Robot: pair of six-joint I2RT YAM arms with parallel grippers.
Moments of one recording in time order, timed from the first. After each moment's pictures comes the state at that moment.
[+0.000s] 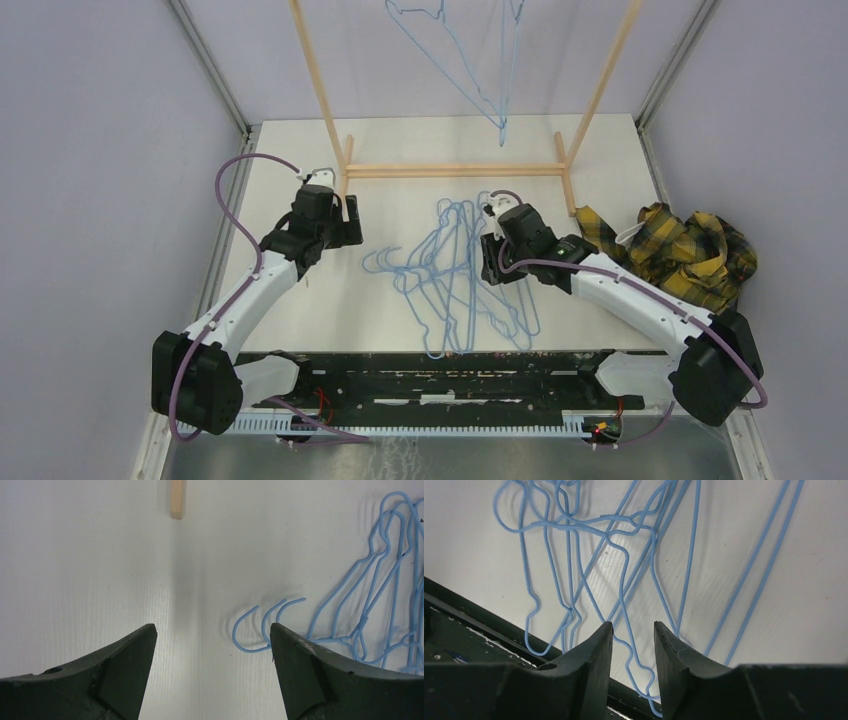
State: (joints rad) left arm -0.31 1.18 0.84 -0.40 -0.21 -0.31; right arm 0.68 1.23 0.88 -0.53 -0.02 0.36
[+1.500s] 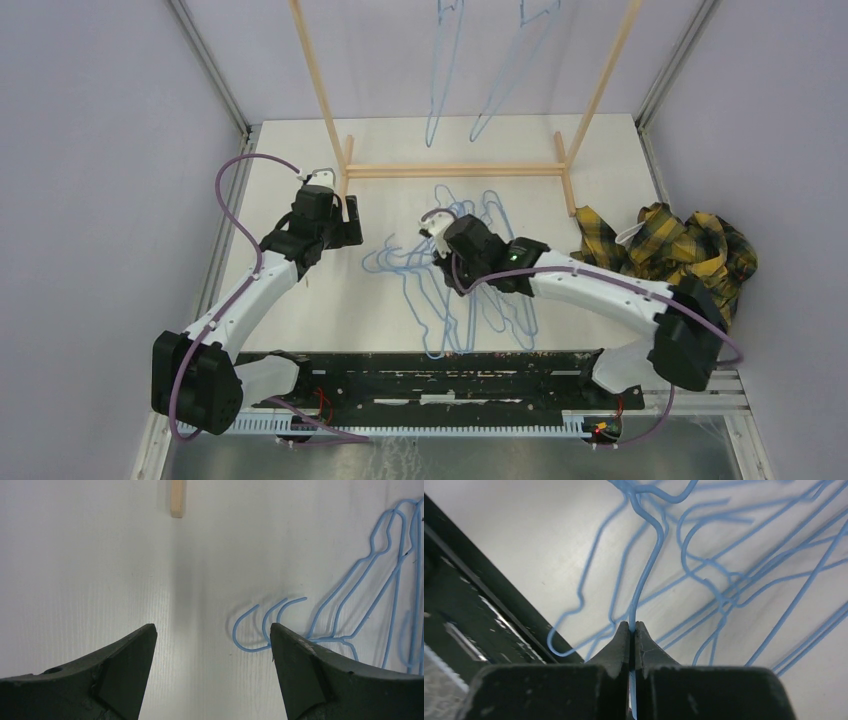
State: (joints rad) left arm -0.31 1.18 0.84 -0.40 -0.21 -0.31; right arm 0.96 1.46 1.02 -0.48 0.05 0.13
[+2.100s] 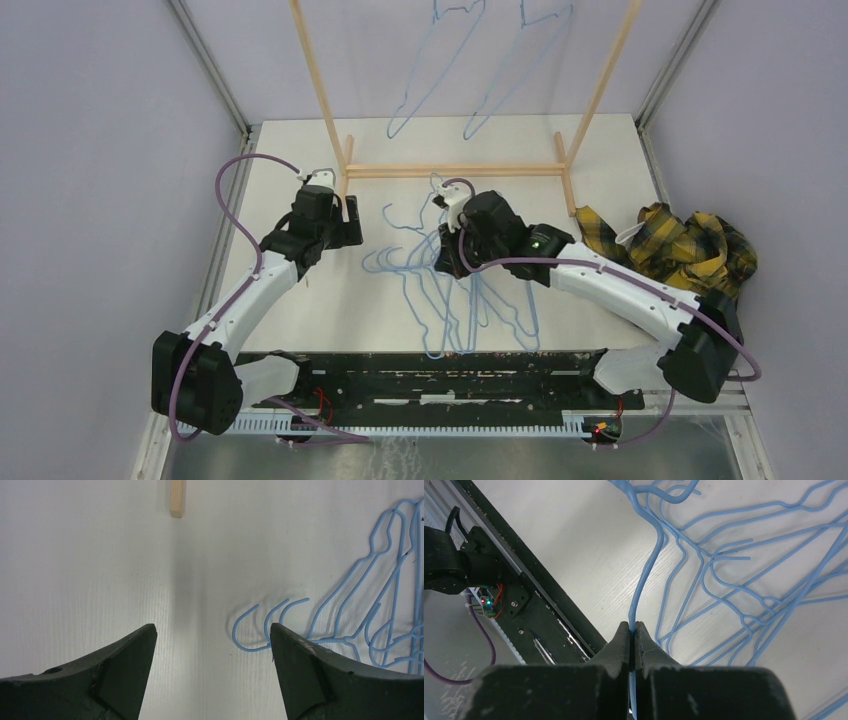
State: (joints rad) left arm -0.31 1.18 0.84 -0.40 -0.21 -0.31; right arm 0.88 1.38 1.13 -0.44 -0.15 0.29
